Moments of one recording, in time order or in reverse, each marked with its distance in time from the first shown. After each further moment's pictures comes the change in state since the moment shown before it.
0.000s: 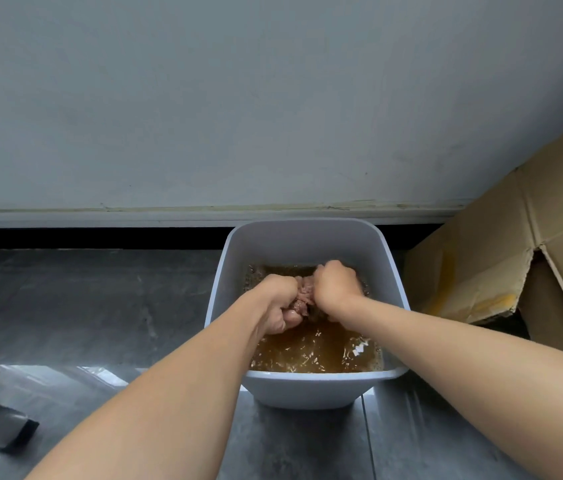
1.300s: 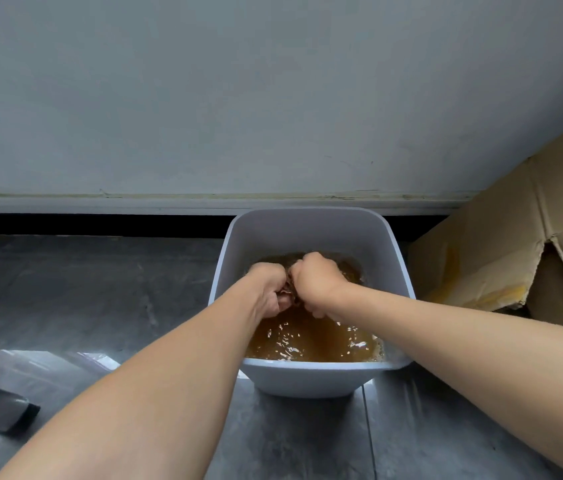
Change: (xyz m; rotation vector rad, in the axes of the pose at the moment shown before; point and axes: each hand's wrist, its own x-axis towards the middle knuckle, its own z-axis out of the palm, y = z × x) left_hand 0.006 0.003 -0.013 -0.102 0.154 -0.041; right_hand 0.000 -0.013 0.012 -0.019 -0.207 -0.080
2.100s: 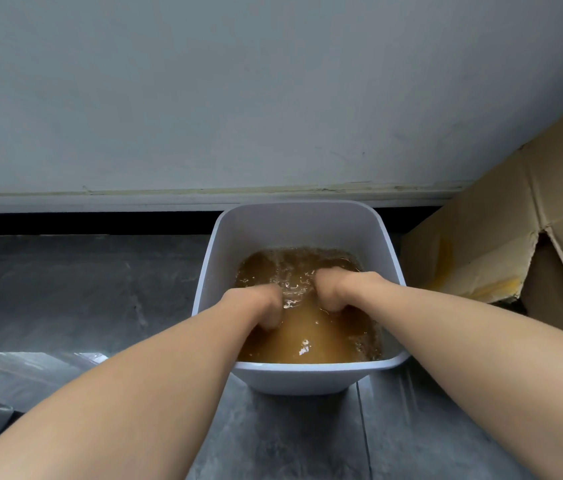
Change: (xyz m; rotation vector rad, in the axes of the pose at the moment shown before) left_hand 0.022 -0.017 -0.009 1.649 -0.107 0.289; right_hand 0.021 0.036 -0.018 -0.590 -0.330 -0.002
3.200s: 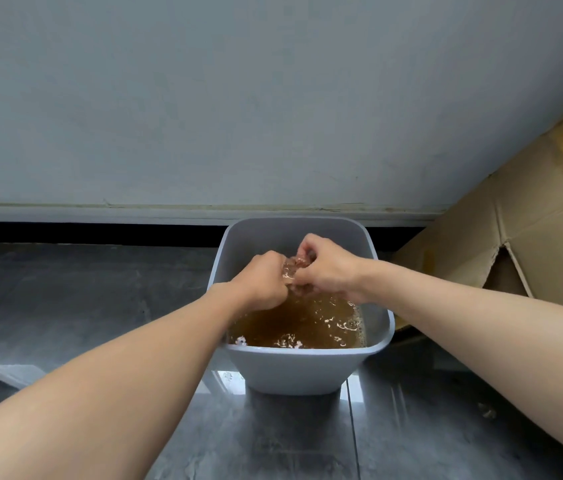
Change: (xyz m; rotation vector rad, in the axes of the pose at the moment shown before) left_hand -0.047 0.000 -0.027 -0.397 0.486 0.285; right_hand -0.059 -0.011 -0.026 0.892 0.187 -0.266
